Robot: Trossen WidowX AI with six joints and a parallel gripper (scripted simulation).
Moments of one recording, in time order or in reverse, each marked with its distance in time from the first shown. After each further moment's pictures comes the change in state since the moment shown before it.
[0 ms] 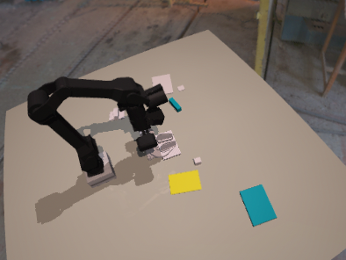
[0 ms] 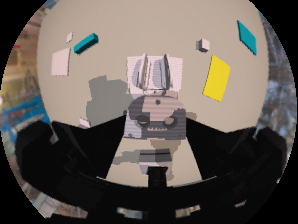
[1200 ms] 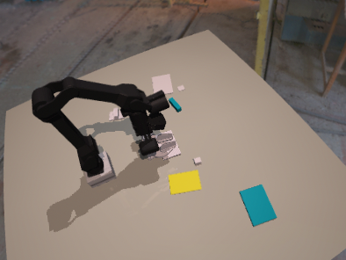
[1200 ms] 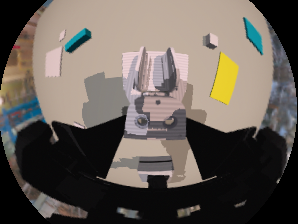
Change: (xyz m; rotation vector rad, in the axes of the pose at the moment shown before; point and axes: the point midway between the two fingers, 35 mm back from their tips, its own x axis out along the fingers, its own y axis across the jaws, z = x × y) arm 0.028 0.000 0.001 0.003 0.000 0.000
